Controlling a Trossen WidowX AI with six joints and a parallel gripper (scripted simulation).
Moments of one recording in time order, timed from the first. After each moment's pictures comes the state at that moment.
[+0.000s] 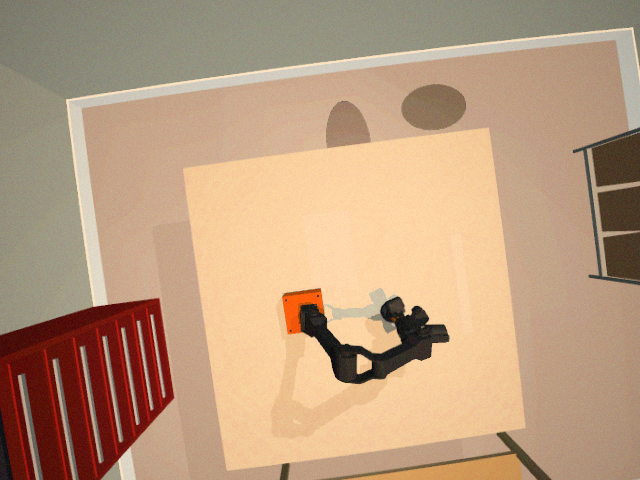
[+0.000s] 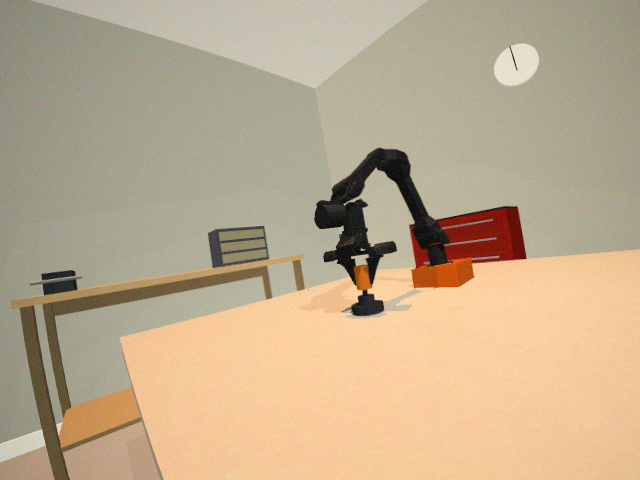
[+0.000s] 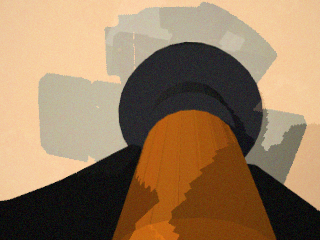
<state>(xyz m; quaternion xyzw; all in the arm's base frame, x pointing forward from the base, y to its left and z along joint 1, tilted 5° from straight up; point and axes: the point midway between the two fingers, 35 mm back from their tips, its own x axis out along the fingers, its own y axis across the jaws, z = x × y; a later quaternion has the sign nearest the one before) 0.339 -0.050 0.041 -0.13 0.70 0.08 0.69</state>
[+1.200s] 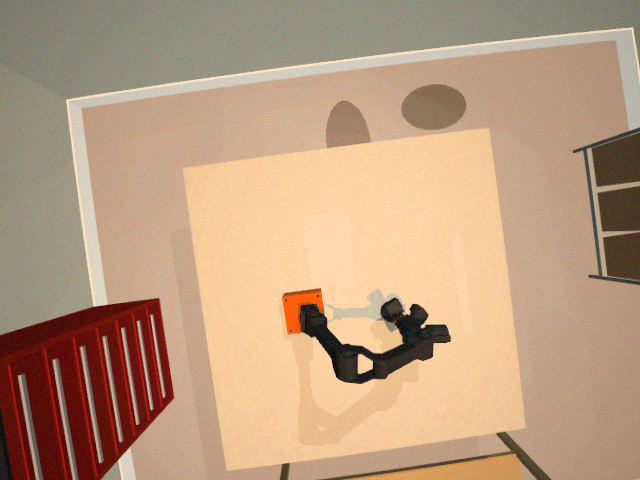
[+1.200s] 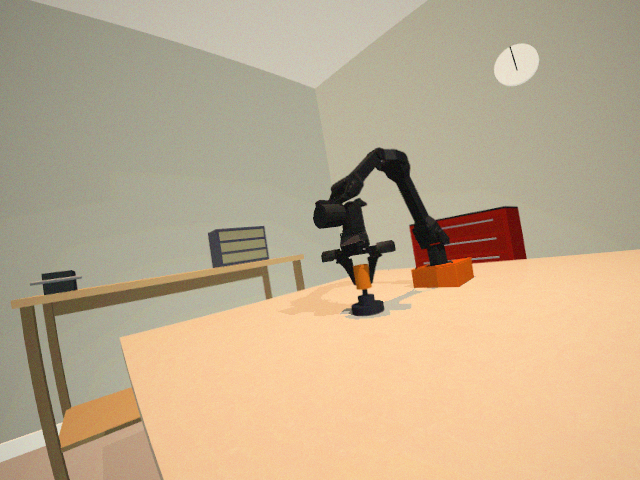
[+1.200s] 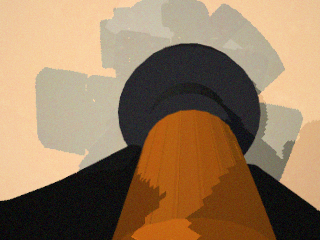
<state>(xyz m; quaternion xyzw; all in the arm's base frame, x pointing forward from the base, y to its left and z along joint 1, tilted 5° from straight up) 0.341 -0.050 0.043 -0.19 0.70 0.14 0.68</state>
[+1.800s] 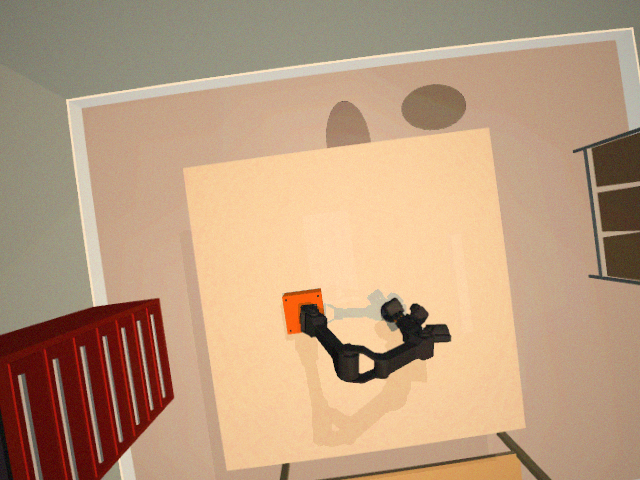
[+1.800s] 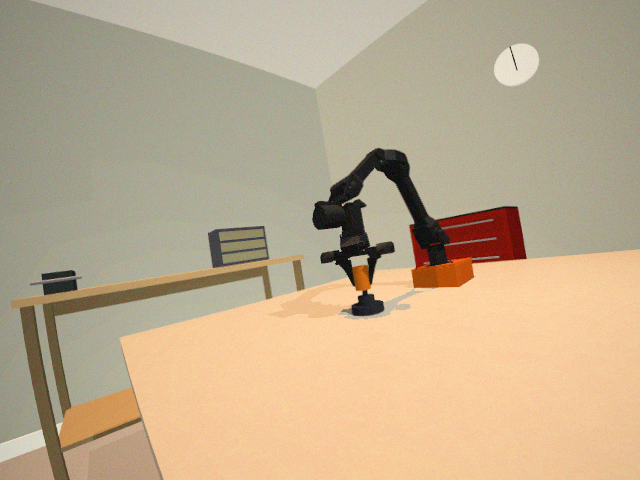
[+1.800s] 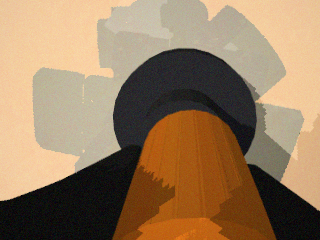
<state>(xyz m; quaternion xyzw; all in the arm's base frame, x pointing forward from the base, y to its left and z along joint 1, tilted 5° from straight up) 0.344 -0.050 0.040 -0.21 0.69 0.15 0.67</state>
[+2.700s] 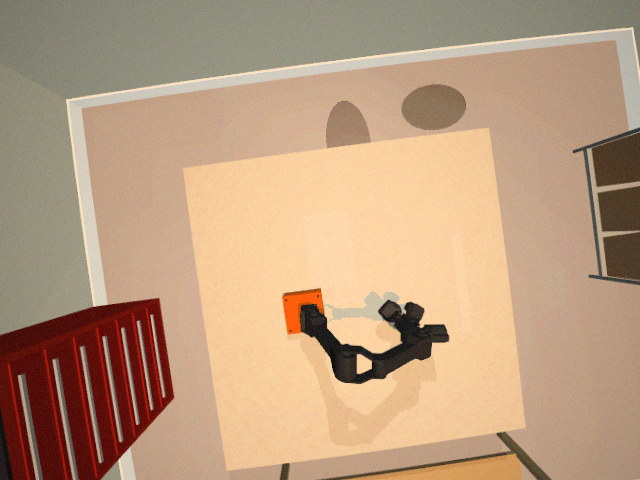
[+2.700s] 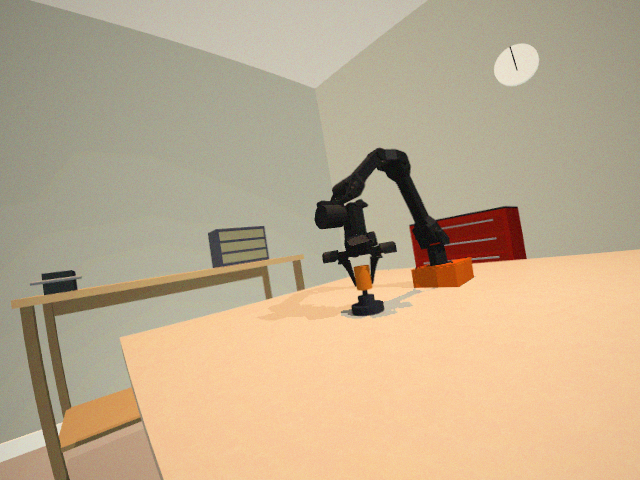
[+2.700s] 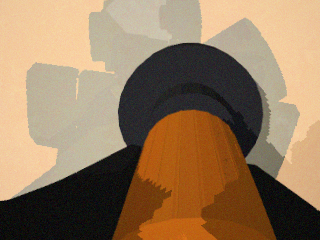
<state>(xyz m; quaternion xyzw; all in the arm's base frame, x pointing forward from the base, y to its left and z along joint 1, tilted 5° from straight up) 0.339 -0.049 0.040 -0.28 0.67 0.22 0.65</state>
